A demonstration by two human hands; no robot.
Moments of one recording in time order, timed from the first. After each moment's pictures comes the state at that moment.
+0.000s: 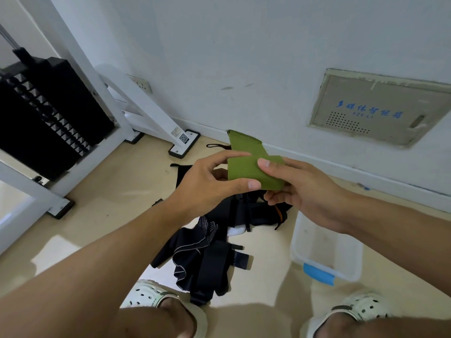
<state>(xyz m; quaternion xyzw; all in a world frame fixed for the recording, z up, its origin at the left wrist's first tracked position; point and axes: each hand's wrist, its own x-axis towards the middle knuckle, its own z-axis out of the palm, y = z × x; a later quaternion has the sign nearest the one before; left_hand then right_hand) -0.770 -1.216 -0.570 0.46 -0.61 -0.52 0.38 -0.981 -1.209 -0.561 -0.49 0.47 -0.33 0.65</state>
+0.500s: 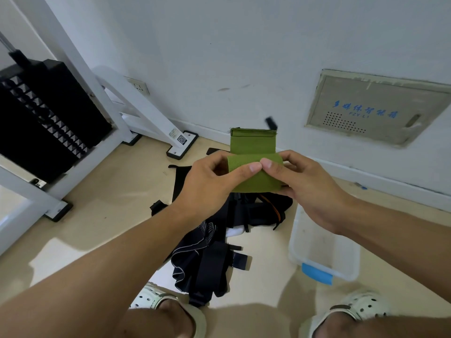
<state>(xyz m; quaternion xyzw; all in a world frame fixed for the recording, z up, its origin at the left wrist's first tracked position) -0.792 -1.209 -0.565 0.52 -0.55 -0.50 0.41 -0.985 -1.204 -0.563 -0.46 0.49 -0.41 0.62</state>
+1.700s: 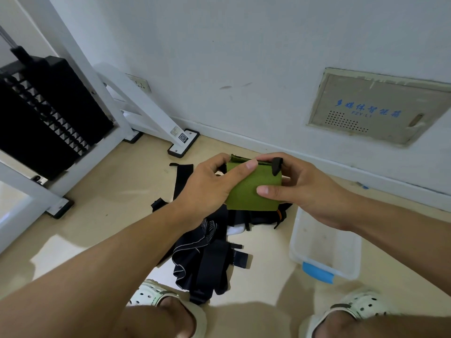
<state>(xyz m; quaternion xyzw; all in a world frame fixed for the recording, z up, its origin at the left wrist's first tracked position) -0.786 -1.208 -0.565 0.54 -0.52 -0.55 0.37 -0.995 -1.208 -0.573 -0.56 0.42 -0.34 0.62</state>
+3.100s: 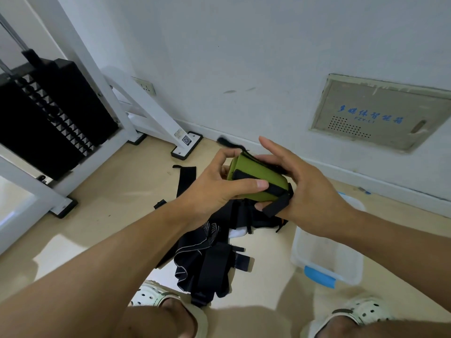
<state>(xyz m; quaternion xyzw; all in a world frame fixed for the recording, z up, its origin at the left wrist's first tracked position) -0.776 -1.211 -0.568 0.47 -0.50 -0.64 0.35 -0.983 -1.198 -0.576 -0.74 0.43 -0.36 0.37</state>
